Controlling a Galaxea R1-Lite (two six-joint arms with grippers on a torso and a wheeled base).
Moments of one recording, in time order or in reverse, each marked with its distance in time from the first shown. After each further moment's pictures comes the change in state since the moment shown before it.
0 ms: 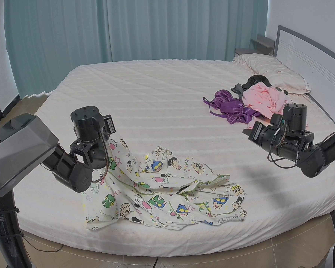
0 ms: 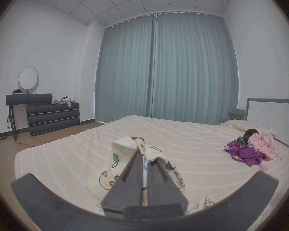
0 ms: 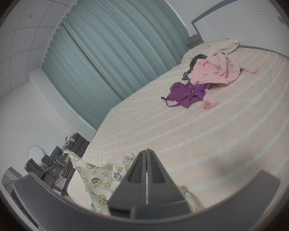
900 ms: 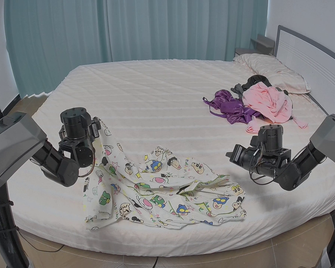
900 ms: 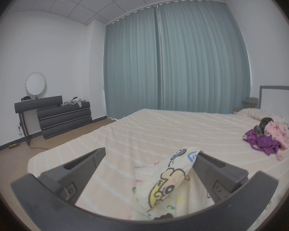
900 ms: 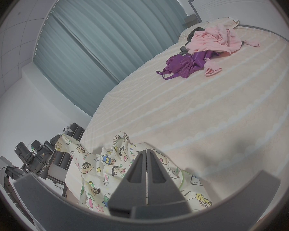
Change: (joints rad) left arm 0.110 -0.015 0.014 0.123 0.001 0.005; right arm 0.066 0.204 -0.006 -0.062 0.001 0.041
